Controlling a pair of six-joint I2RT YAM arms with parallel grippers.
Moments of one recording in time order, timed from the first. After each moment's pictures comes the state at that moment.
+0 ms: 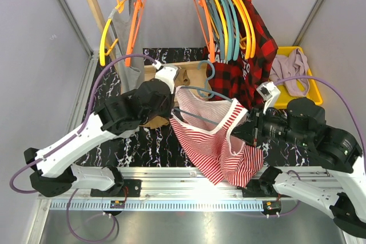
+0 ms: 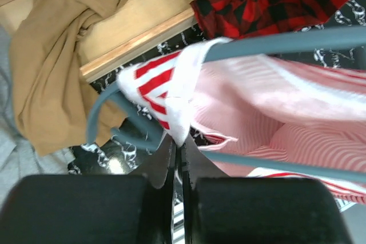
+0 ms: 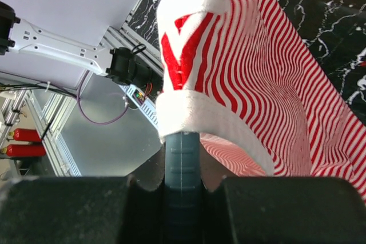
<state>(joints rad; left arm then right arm) -1.02 1.24 1.51 -0.92 -0.40 -0.42 0.81 0.79 1.40 -1.01 -0.22 0.55</state>
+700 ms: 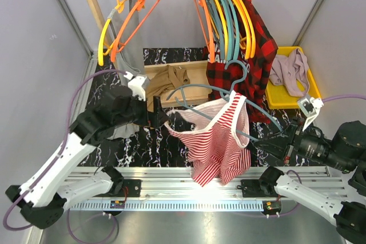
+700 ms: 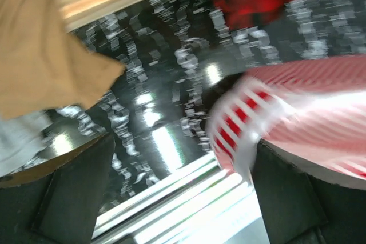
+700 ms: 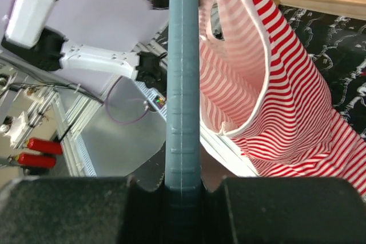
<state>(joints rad) -0.68 0.96 1.17 -0.86 0.03 -0.41 0.81 0.61 1.53 -1.15 -0.22 0.56</state>
